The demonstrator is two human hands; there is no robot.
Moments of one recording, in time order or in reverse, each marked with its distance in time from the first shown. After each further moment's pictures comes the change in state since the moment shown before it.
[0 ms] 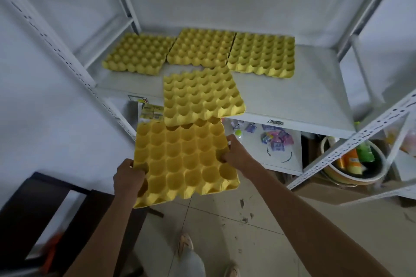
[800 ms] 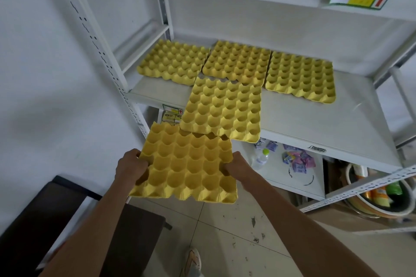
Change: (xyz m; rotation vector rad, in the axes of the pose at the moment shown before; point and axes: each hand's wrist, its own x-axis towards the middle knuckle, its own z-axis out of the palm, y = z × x) left_hand 0.161 -0.031 -0.075 0.152 -0.106 0.106; right_hand 0.065 -0.073 0.120 -0.027 -0.017 0.093
